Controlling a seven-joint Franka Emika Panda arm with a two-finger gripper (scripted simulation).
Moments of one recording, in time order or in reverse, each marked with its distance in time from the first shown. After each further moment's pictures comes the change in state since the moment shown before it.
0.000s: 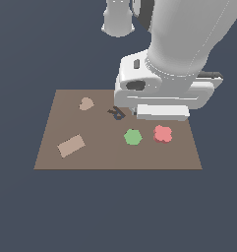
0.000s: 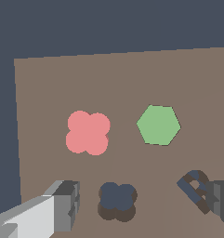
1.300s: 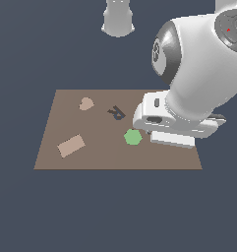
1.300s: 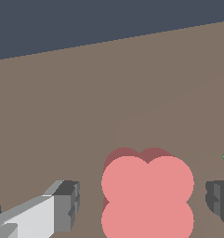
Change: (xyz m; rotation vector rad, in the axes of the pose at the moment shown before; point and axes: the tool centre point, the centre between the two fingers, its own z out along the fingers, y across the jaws) arm 0.029 -0.049 0.077 -0.018 0.008 0.123
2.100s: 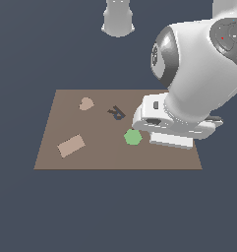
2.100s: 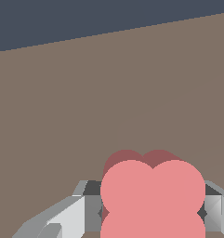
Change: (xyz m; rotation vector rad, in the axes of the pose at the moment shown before) arm 0.000 0.000 0.008 0.000 0.000 0.001
